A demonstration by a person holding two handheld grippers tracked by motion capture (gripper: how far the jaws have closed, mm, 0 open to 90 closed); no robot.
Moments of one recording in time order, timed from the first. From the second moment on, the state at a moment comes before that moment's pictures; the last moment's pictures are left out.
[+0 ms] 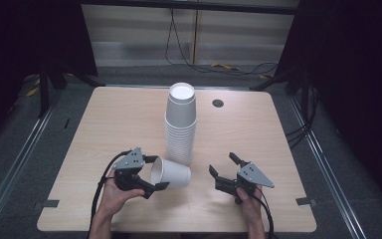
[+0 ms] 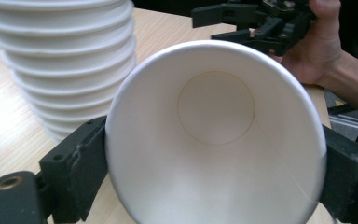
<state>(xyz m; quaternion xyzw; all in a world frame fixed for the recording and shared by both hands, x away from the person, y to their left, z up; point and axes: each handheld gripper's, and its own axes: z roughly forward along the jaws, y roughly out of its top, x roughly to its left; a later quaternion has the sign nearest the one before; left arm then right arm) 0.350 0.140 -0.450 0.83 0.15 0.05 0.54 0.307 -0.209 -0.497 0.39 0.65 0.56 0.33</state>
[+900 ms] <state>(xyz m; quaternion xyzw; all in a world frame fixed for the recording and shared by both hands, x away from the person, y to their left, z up) 0.364 0.183 -0.443 0.84 0.25 0.10 0.47 0.298 -0.214 -0.505 0.41 0.59 0.56 0.42</state>
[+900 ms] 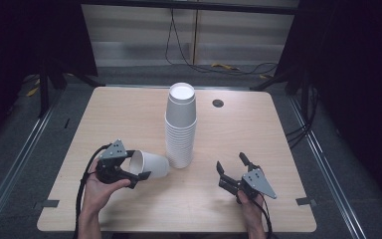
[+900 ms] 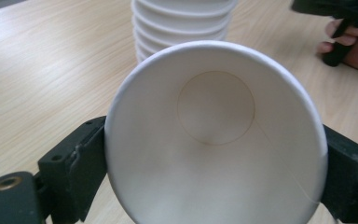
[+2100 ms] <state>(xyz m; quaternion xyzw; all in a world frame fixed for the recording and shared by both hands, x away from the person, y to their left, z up) 0.439 0.182 -0.415 0.94 0.28 0.08 0.20 0.297 -0.215 -0.505 0.42 0.59 0.56 0.41</state>
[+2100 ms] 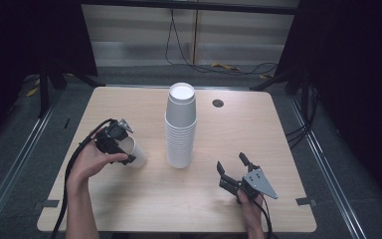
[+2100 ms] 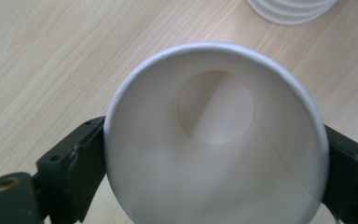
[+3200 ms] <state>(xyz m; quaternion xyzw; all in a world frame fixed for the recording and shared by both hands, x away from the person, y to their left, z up) 0.440 0.179 -0.450 0.90 0.31 0.12 0.28 0.298 -0.215 -0.505 0.42 0.59 0.56 0.41</state>
